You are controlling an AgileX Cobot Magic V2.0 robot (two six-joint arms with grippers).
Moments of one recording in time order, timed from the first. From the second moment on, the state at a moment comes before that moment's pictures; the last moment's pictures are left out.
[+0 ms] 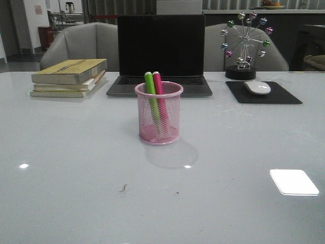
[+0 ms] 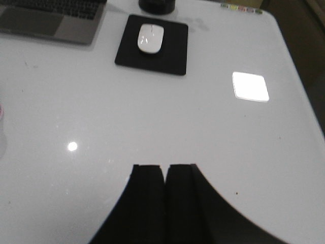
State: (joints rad) left arm -0.02 0.77 -0.62 -0.03 0.23 0.12; right arm -0.07 0.61 -0.70 0.03 0.60 -0.11
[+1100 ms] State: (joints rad) left arm -0.02 0.77 -0.62 -0.03 0.23 0.12; right arm -0.07 -0.01 -0.01 0.20 0.09 -0.11
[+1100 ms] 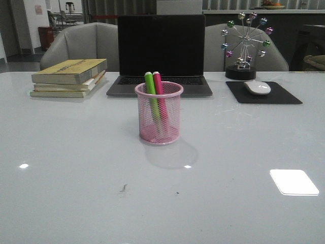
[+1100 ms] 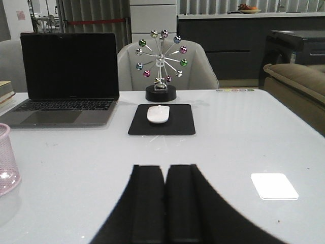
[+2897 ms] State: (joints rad) left arm -0.02 0.77 -0.62 -0.03 0.23 0.12; right arm -0.07 -0.01 0.03 0.11 0.15 -0.11
